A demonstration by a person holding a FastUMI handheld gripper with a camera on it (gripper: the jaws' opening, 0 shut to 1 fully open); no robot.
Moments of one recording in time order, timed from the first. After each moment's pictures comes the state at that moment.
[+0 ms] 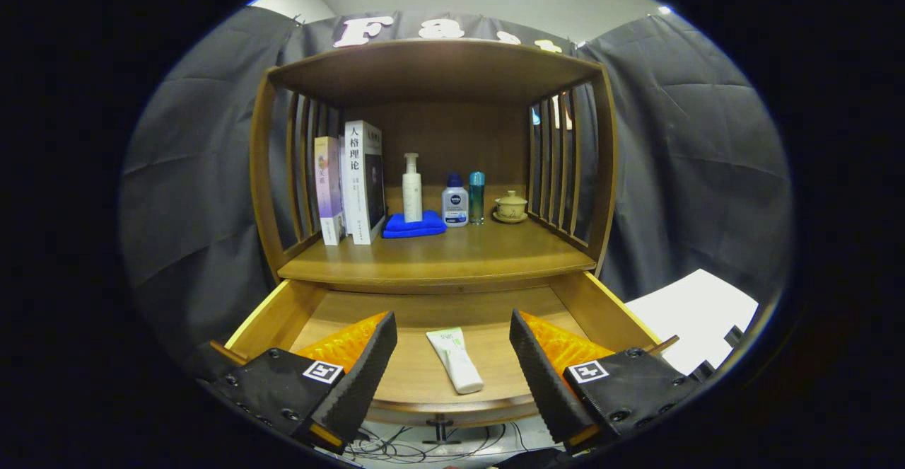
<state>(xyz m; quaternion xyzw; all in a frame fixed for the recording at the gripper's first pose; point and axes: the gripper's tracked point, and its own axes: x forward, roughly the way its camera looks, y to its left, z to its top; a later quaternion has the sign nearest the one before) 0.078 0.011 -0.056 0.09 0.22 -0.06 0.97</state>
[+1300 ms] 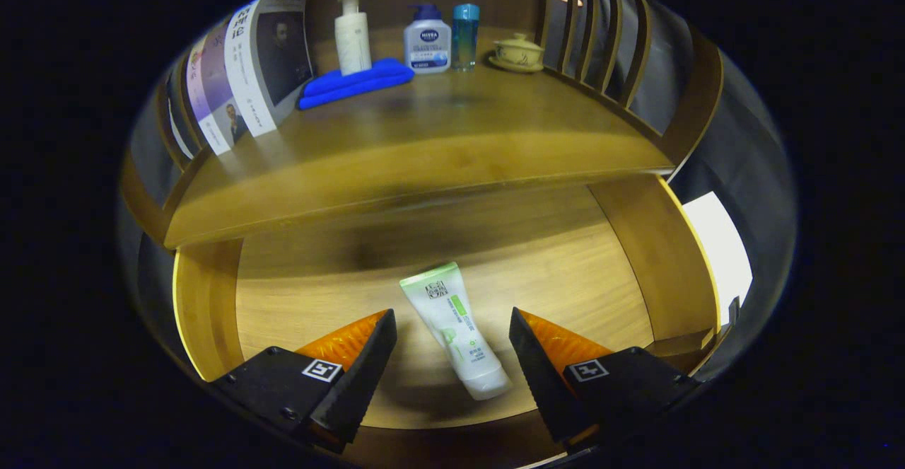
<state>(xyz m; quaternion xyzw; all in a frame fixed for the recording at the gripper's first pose) 0.145 0.032 -0.194 0.12 0.55 -0.09 0.82</state>
